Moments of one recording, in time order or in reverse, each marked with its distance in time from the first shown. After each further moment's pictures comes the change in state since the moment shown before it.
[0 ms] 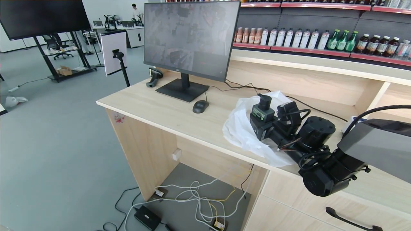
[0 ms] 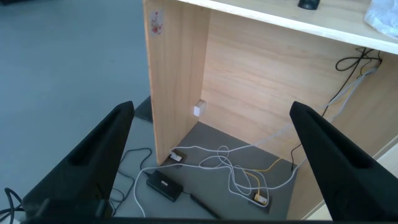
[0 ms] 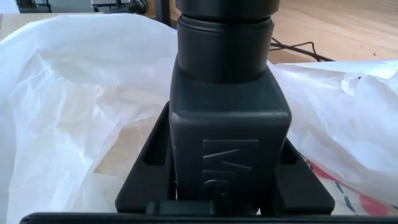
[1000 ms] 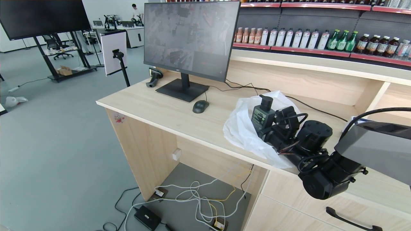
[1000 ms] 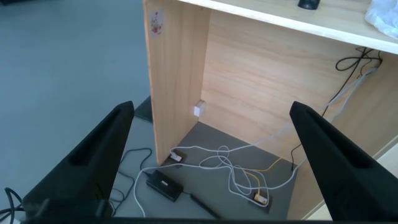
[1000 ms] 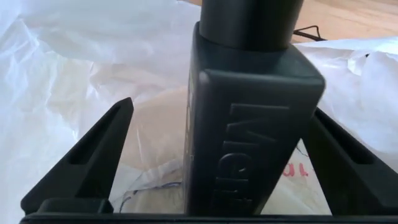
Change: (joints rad) left arm 0.000 0.000 0.000 0.000 0.000 0.000; right arm -0.004 0.018 0.021 0.002 0.000 0.002
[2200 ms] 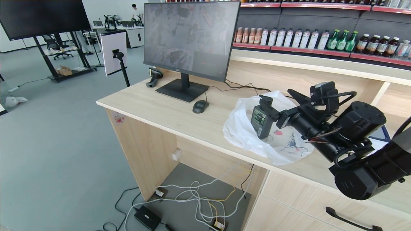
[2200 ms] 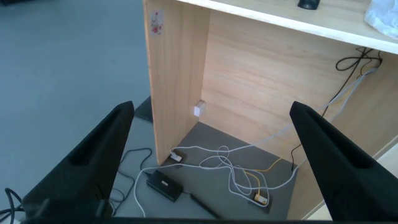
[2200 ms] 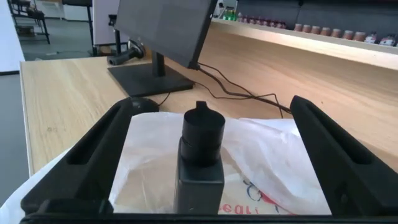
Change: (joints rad) left arm 0.000 0.000 0.000 0.000 0.000 0.001; right arm -0.017 -0.277 0.129 -0.002 0.001 0.001
